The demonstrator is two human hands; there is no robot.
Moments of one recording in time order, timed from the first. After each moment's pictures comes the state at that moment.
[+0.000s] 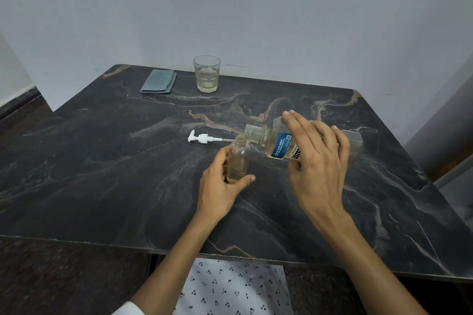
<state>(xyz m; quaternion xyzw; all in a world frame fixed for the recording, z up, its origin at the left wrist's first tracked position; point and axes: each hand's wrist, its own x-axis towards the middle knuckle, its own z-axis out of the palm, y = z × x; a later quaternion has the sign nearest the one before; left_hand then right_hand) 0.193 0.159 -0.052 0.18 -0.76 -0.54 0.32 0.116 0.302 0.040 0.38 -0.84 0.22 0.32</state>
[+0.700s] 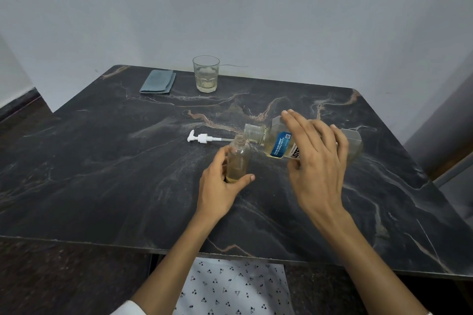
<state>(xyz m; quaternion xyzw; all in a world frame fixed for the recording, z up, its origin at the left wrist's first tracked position) 0.194 0.160 -0.049 0.19 -0.76 -0.53 0.31 0.116 0.303 0.040 0.38 -0.84 0.21 0.32</state>
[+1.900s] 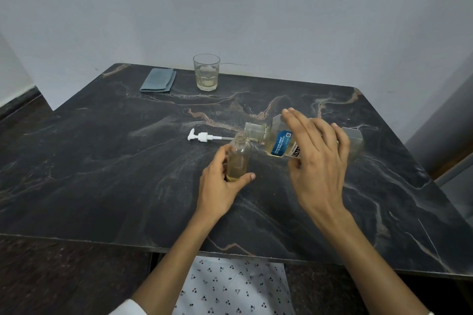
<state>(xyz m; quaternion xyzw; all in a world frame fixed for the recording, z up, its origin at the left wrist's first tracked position) 0.192 0.159 -0.053 0.19 -0.76 -0.55 0.31 0.116 0.303 0.040 0.38 -0.84 0.22 0.33</state>
